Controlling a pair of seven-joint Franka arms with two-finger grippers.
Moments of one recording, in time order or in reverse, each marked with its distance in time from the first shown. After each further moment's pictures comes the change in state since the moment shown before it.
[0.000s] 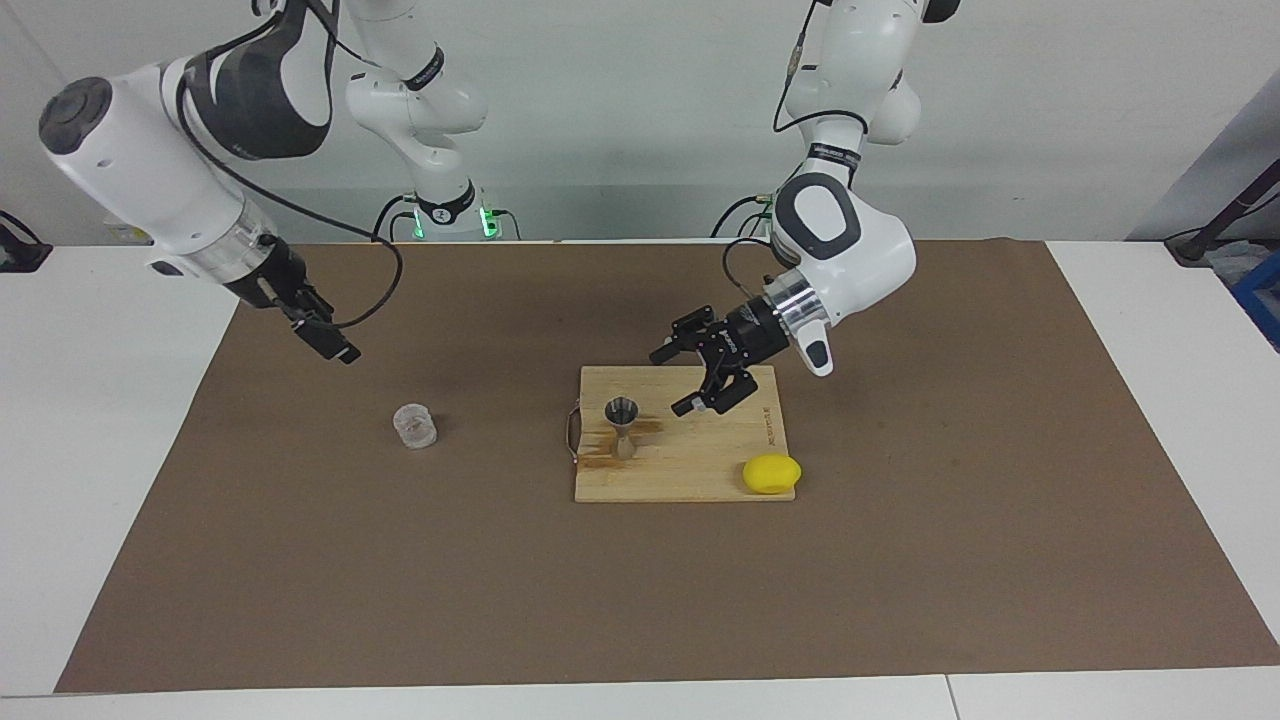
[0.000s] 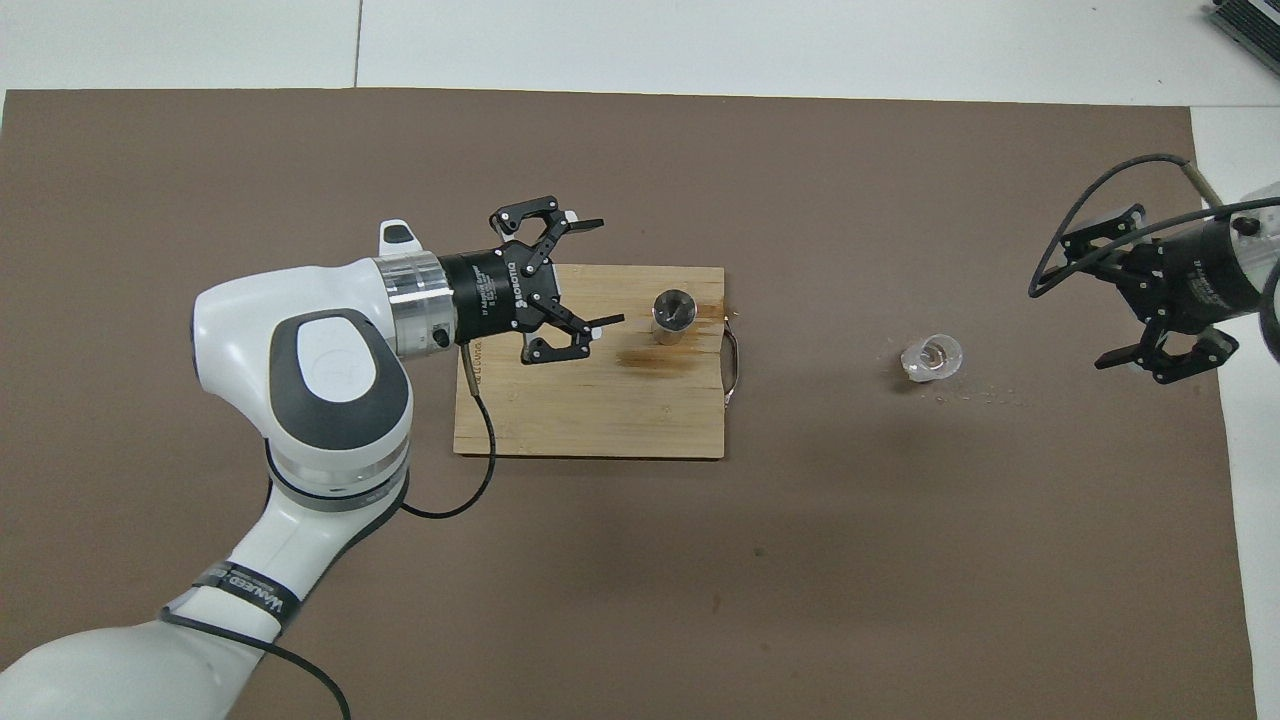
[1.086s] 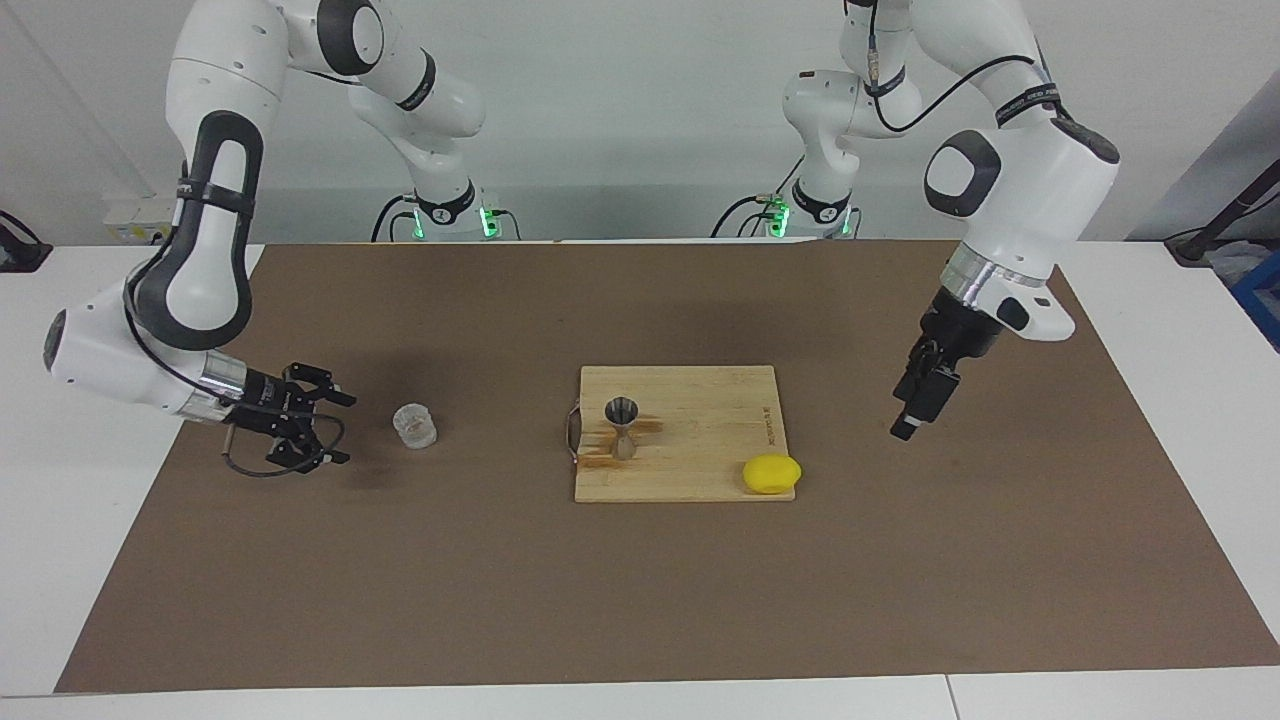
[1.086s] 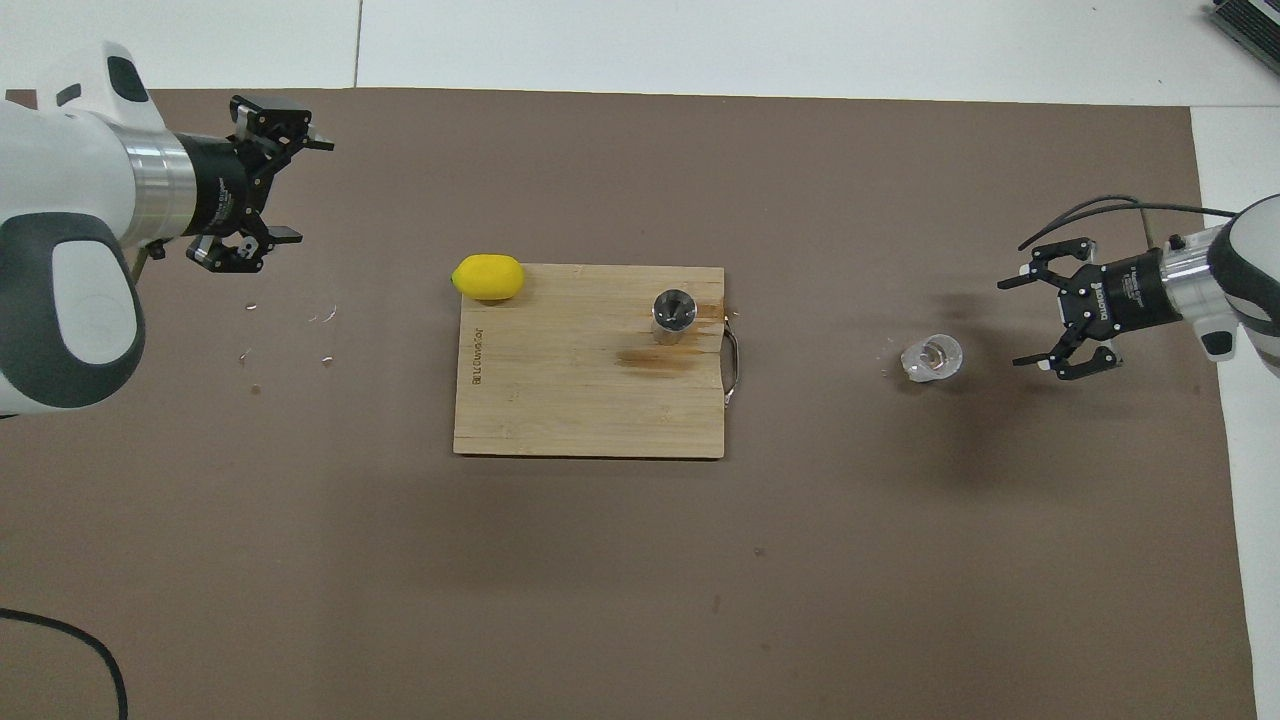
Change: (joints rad) left arm 0.216 -0.058 0.054 0.197 1.173 -0.105 -0.002; right arm -0.157 0.306 -0.004 -0.050 0.367 0.121 0.115
